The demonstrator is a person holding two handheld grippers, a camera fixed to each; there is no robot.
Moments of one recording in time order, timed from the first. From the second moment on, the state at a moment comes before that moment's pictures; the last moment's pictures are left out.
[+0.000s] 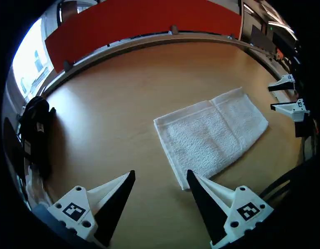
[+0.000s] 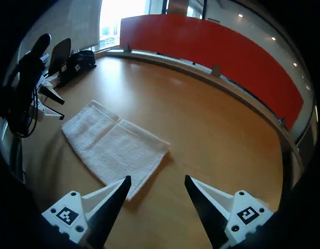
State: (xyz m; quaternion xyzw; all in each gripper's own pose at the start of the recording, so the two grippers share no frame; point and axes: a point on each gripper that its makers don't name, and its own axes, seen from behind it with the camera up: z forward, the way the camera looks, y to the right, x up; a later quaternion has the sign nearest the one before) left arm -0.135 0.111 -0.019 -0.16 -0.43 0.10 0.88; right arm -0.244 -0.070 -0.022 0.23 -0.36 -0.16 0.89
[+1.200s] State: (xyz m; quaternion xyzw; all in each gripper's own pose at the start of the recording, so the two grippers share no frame) left arm -0.136 0.073 -0.089 -0.09 -0.42 0.04 0.90; right arm -0.262 -0.089 -0.043 0.33 -0.38 -0.19 0.84
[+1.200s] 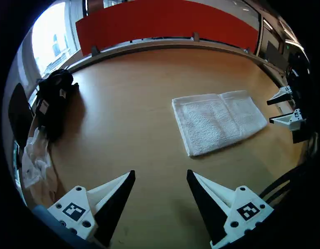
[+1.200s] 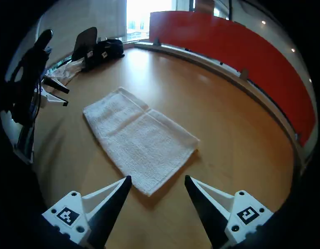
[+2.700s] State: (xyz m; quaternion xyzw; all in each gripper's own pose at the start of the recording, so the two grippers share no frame) left arm -0.111 0.035 -0.152 -0.03 -0.34 -0.01 0.94; right arm -0.290 -0.077 -0.068 0.38 -0.43 -0.23 0.79
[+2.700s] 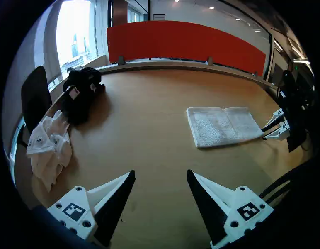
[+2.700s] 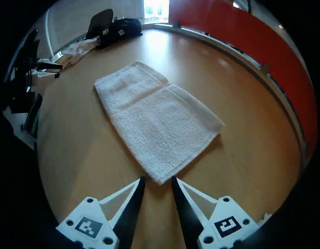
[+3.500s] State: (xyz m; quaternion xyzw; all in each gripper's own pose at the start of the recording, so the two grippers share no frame) left arm -0.107 0.030 -0.156 -0.02 -0.34 -0.01 0.94; right arm -0.275 -0.085 -0.054 0.37 -0.41 -0.21 0.81
